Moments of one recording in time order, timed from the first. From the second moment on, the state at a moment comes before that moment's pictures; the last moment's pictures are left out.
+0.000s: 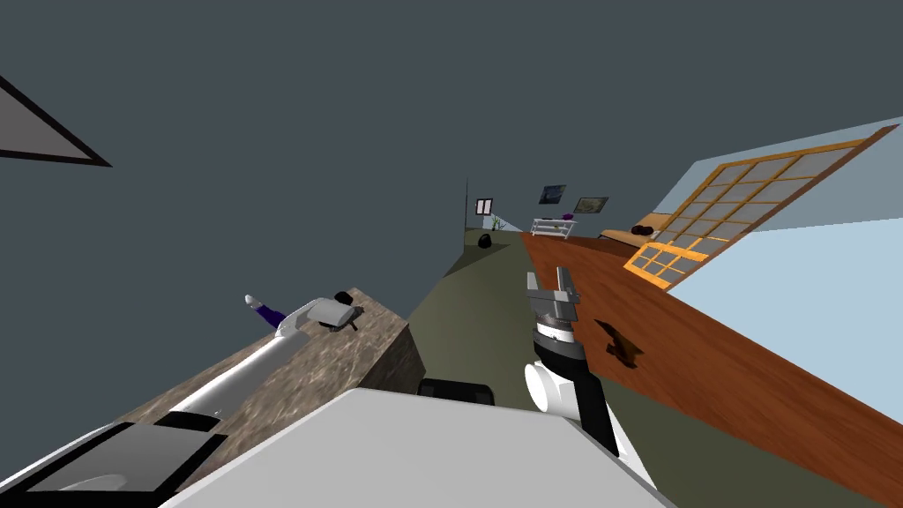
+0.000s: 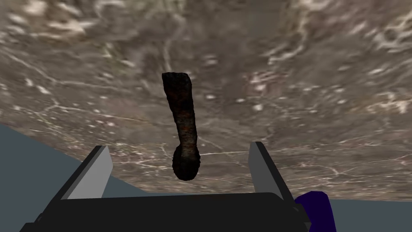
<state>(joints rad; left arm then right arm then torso) -0.01 0.88 -0.02 -1.47 0.40 1.15 -0.41 0.45 -0.04 0.06 -2.23 -0.11 -0.54 -0.09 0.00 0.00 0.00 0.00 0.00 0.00</state>
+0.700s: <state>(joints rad) -0.08 0.80 0.01 -1.46 0.36 1.24 -0.43 0.45 -0.04 0.06 -2.23 -0.11 -0.54 -0.09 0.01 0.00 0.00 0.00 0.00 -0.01</state>
